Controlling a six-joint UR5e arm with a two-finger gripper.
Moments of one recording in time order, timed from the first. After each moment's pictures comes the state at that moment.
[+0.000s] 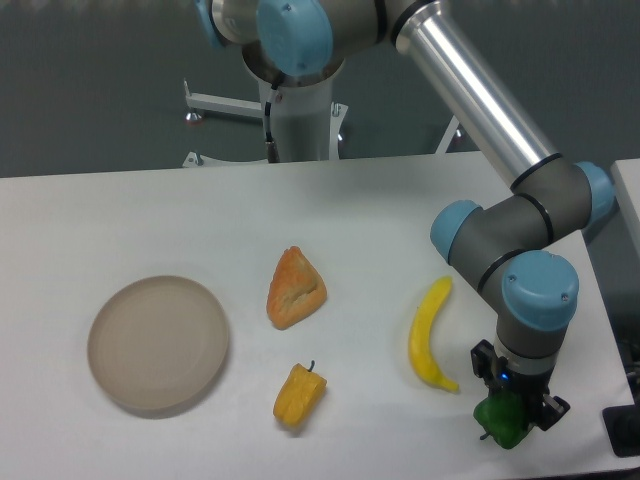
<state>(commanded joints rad) 2.35 -2.52 -0.72 -1.21 1.59 1.37</state>
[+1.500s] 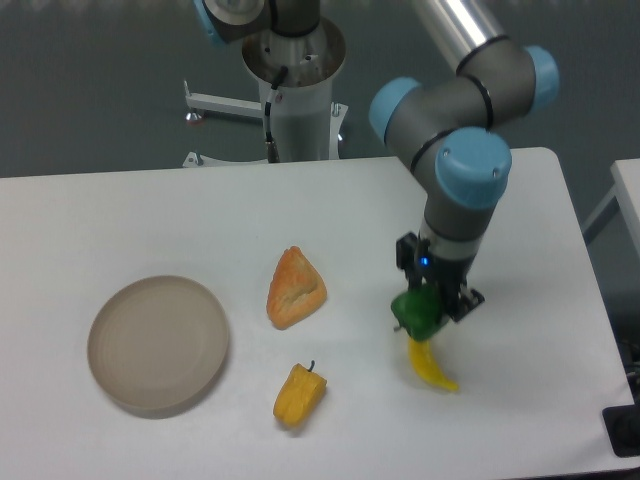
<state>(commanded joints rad) 2.41 -1.96 -1.47 -1.26 1.46 1.53</state>
